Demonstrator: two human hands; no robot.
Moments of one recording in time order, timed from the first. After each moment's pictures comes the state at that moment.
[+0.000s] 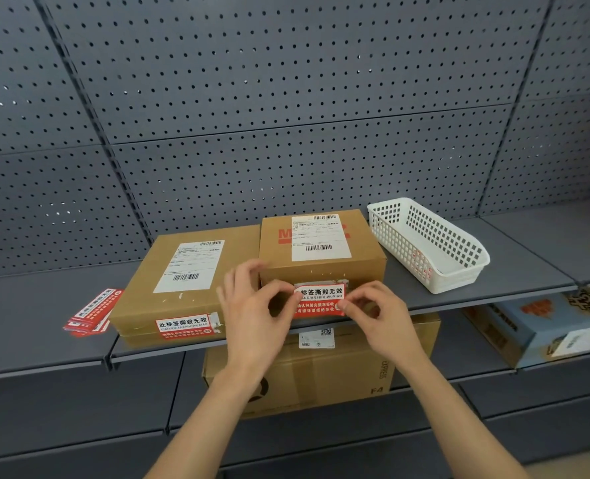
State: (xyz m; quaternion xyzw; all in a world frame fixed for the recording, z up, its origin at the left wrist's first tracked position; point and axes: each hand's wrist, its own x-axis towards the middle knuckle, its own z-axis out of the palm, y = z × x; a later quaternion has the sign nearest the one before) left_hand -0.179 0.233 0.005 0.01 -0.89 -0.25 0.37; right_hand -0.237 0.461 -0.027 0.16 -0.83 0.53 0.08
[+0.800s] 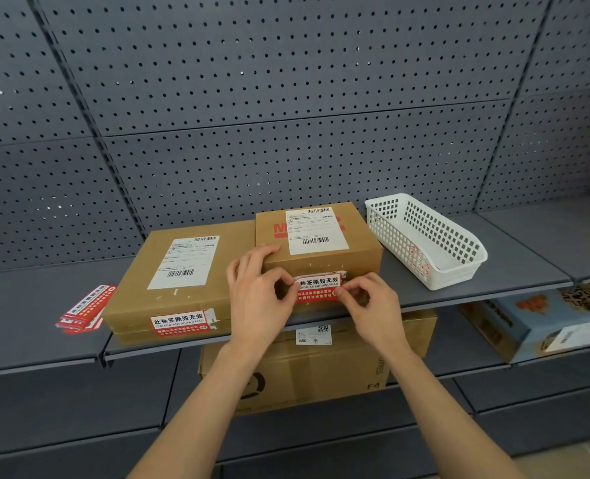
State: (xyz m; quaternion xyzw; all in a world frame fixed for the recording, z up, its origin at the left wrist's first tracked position) left_hand -0.215 0.228 0.001 -0.02 -0.91 -0.22 0.35; right_hand -0.265 0.446 -0.047 0.12 -0.85 0.49 0.15
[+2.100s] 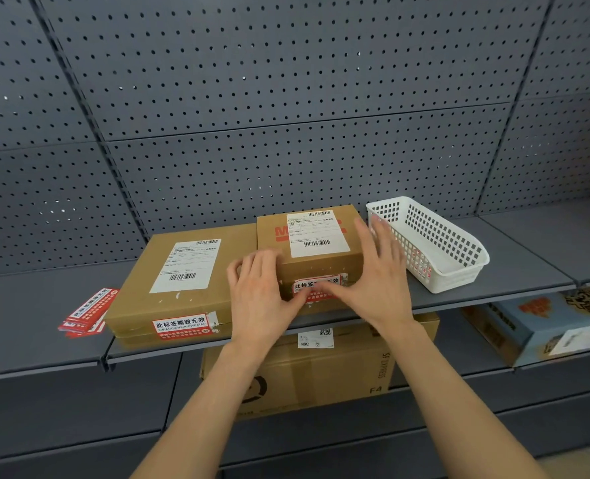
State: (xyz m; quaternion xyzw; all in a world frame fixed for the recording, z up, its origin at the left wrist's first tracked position) left_hand -0.217 0.231 0.007 0.01 -0.92 -0.16 0.36; right_hand -0.273 0.437 0.012 0.15 -0.90 0.28 0.30
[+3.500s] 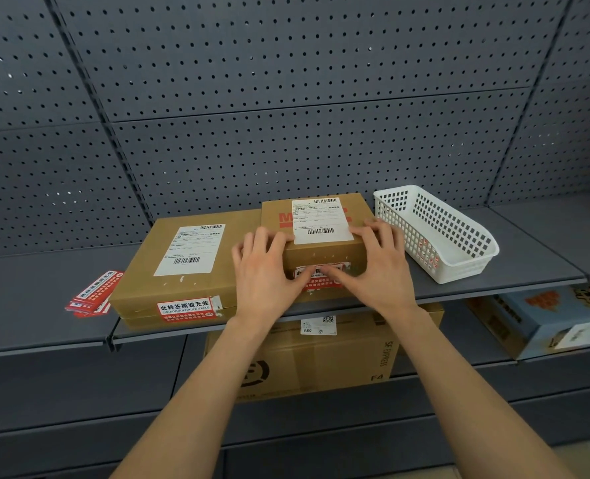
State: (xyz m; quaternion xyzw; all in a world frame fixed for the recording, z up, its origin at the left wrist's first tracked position) left_hand -0.228 0.230 0.011 0.03 -0.93 -0.13 0.35; right_hand -0.286 0.440 -0.001 0.18 -0.89 0.28 0.30
